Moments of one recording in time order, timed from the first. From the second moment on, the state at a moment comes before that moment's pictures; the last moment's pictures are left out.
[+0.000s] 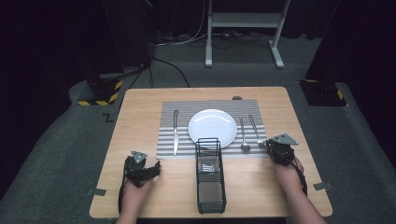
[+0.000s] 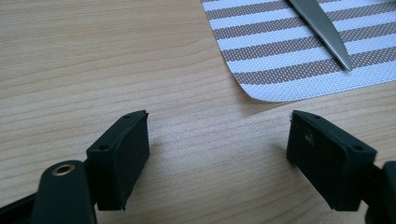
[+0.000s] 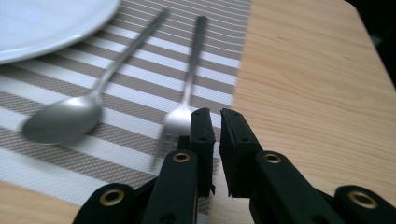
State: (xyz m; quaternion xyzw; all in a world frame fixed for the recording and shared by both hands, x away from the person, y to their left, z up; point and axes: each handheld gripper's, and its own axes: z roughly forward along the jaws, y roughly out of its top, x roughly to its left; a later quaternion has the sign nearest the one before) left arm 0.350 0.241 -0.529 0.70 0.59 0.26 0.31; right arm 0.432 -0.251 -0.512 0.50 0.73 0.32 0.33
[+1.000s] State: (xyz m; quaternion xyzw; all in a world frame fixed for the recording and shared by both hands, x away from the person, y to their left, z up) left arm 0.348 0.241 -0.529 0.70 0.59 0.26 0.31; right arm 0.387 -0.286 -0.523 0.53 0.73 0.32 0.28
